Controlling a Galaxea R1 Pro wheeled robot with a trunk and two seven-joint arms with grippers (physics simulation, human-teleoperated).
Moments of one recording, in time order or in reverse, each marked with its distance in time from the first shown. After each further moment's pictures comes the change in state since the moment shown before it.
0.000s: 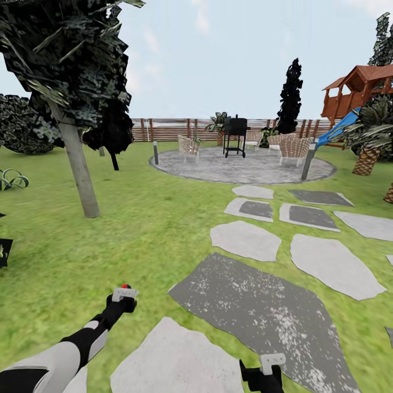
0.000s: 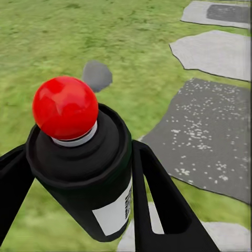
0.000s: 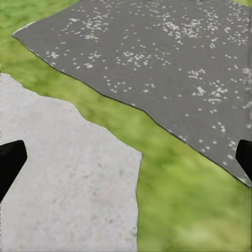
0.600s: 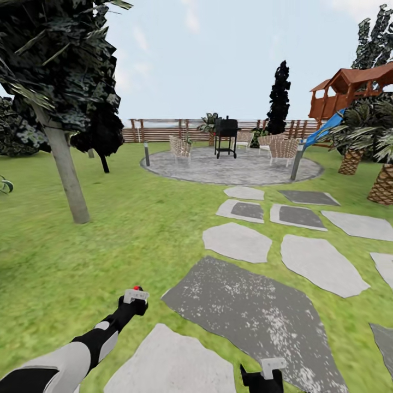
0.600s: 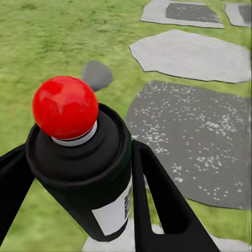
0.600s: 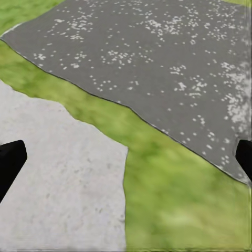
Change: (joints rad) left arm 0.000 -0.055 -0.003 0.009 -0.039 0.006 -0.024; right arm 0.000 -0.002 -0.002 0.028 -0.001 0.000 -0.001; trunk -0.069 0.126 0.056
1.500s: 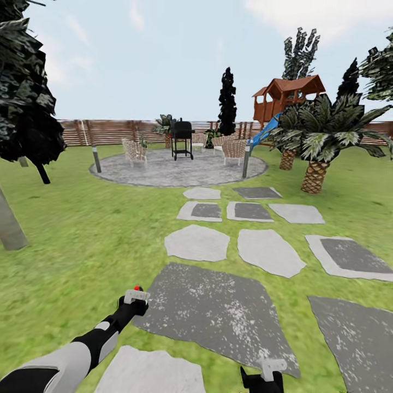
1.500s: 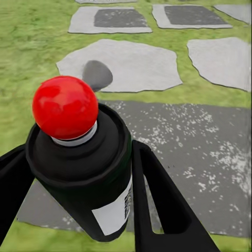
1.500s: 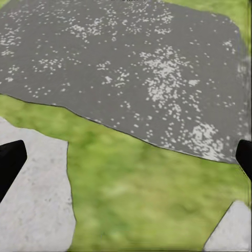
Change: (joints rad) left arm 0.000 -0.002 0.001 0.001 -0.005 0.000 0.000; right arm 0.000 0.000 0.000 0.012 0.000 0.000 0.000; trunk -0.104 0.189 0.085
